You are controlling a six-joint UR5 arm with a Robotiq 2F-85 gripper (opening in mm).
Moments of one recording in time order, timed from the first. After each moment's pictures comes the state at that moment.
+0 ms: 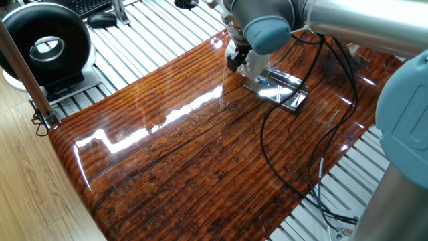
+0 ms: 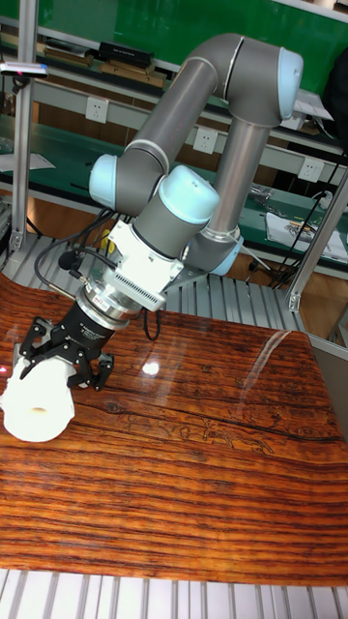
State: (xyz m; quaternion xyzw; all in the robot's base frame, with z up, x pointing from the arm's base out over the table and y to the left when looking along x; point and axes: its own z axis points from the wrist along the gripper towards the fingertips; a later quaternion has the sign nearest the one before) arm 0.580 -0.174 0.070 -0.01 0.97 -0.21 0.08
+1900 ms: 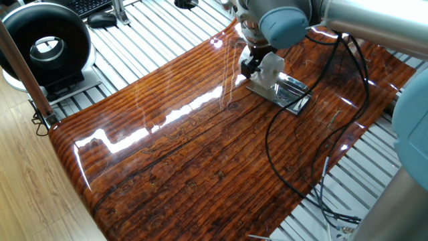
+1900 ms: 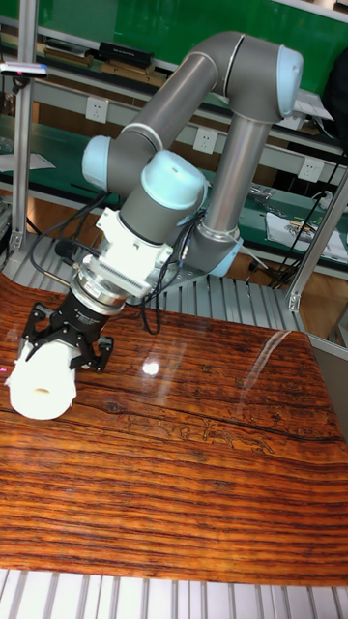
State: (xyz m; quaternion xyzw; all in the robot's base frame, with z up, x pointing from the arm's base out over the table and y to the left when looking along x) arm 0.531 -0.173 0.066 0.01 0.99 -0.16 0.03
